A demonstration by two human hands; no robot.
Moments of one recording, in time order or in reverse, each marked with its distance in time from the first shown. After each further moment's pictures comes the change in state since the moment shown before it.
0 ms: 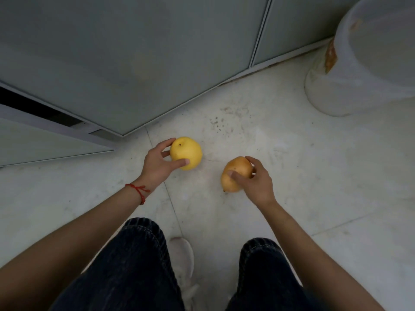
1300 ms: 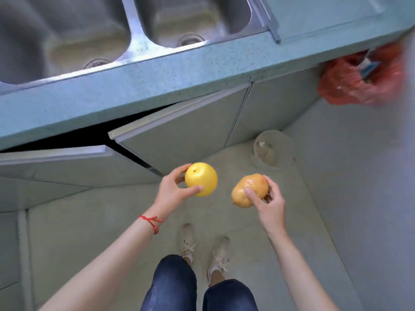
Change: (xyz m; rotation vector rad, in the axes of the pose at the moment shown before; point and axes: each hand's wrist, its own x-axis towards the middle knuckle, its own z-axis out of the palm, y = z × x) left_hand -0.347 0.441 -0.208 -0.175 -0.104 0.050; right_hand -0.394 -0.377 -0.217 0.350 0.173 -0.172
